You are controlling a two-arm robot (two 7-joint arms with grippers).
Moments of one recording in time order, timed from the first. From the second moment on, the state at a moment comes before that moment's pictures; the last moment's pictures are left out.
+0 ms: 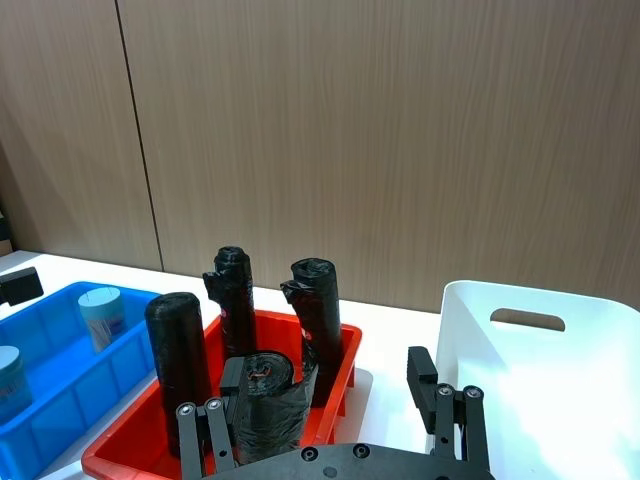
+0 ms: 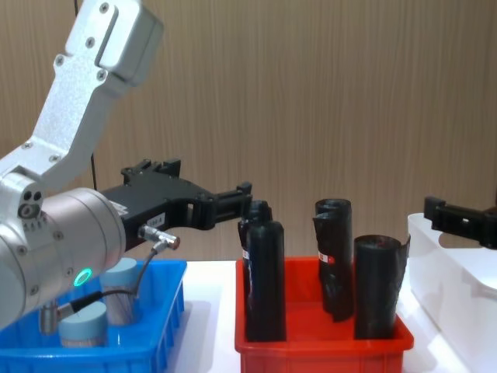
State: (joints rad) left arm -0.24 0.38 0.45 -1.63 -0.20 0.01 -0.01; right arm -0.01 0.34 -0.23 -1.77 0.29 0.03 0.07
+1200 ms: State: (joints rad) left arm -0.25 0.39 0.43 -1.59 -0.25 0.07 -0.03; right arm -0.01 0.34 -0.23 -1.77 0.29 0.03 0.07
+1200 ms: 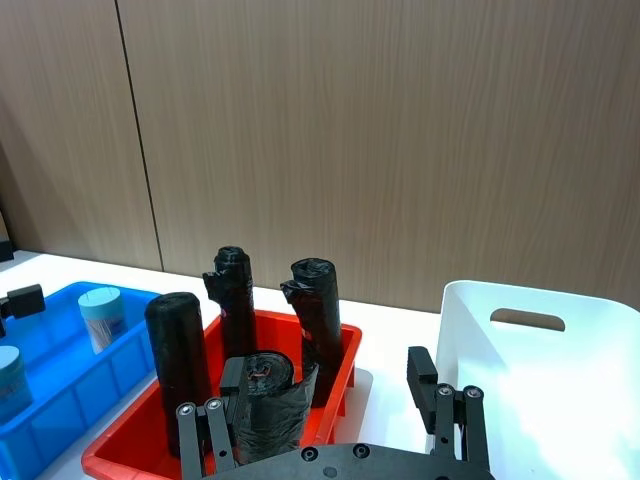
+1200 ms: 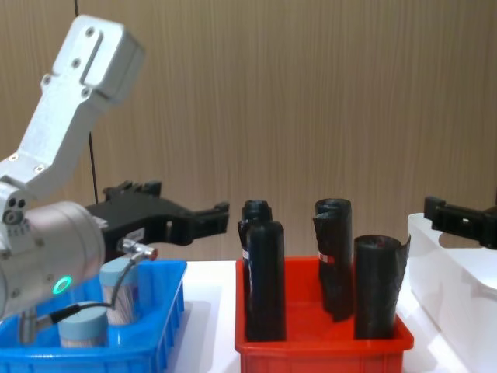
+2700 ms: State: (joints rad) left arm -0.21 0.43 0.32 -1.48 -0.52 0.30 0.11; right arm -0.01 0.34 -0.23 -1.77 0.29 0.03 0.07
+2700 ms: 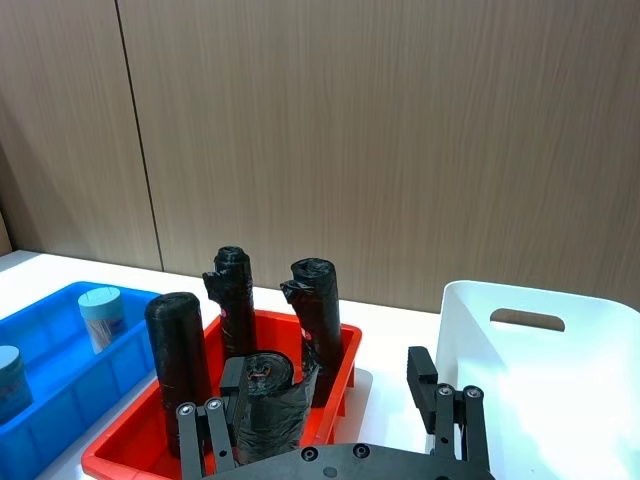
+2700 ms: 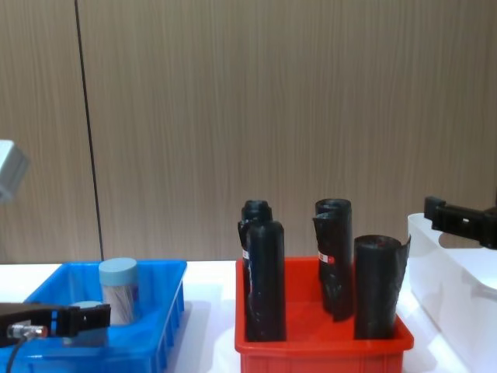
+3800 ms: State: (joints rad) left arm -0.24 0.41 0.31 -1.36 -0.51 0.22 0.00; right arm -0.01 0.34 -0.23 -1.77 0.29 0.03 0.07
